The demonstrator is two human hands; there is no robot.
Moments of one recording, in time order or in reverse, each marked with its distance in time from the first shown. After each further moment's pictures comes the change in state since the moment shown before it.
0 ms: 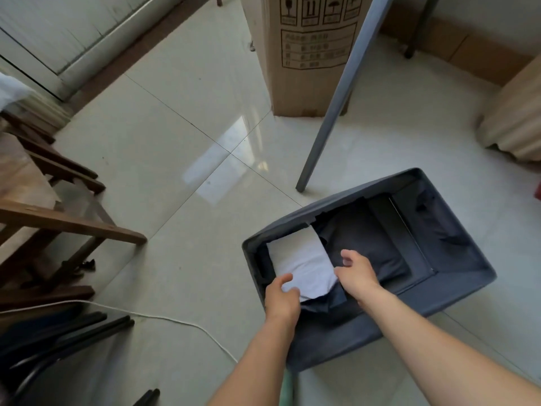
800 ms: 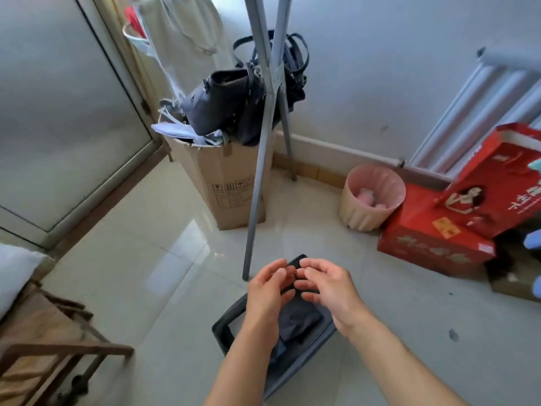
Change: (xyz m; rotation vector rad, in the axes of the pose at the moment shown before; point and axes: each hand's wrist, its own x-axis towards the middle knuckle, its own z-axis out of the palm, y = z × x) left_hand -0.377 0.238 -0.048 -0.285 -0.437 0.361; right_hand -0.367 -0.172 -0.219 0.586 0.084 -0.327
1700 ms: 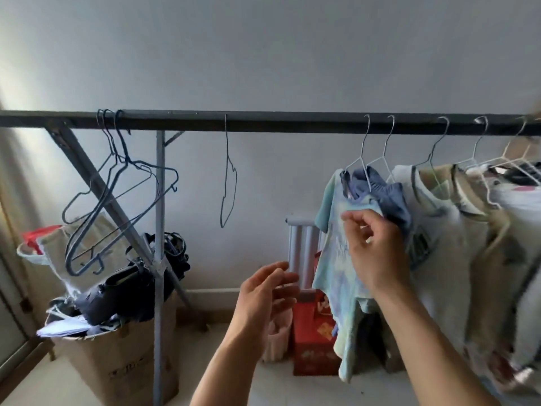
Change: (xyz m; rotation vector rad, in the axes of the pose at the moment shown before) left_hand -0.275 0.183 0.225 0.138 -0.677 0.404; right_hand -0.301 -0.281 -0.232 -0.341 1.069 -1.065
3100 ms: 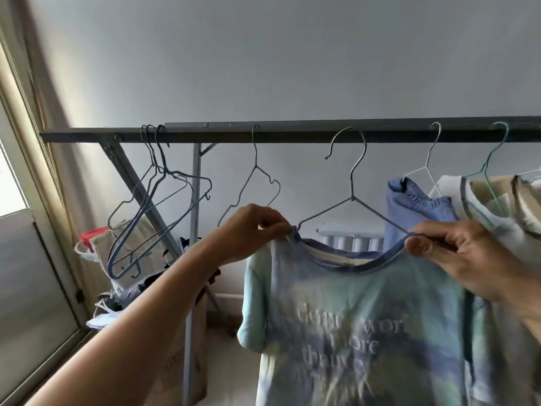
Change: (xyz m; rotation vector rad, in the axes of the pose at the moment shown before) left_hand 0.048 0.135 -0.036 1.269 -0.201 0.626; right_hand 0.053 0.016 -0.068 0.174 -0.629 -0.210
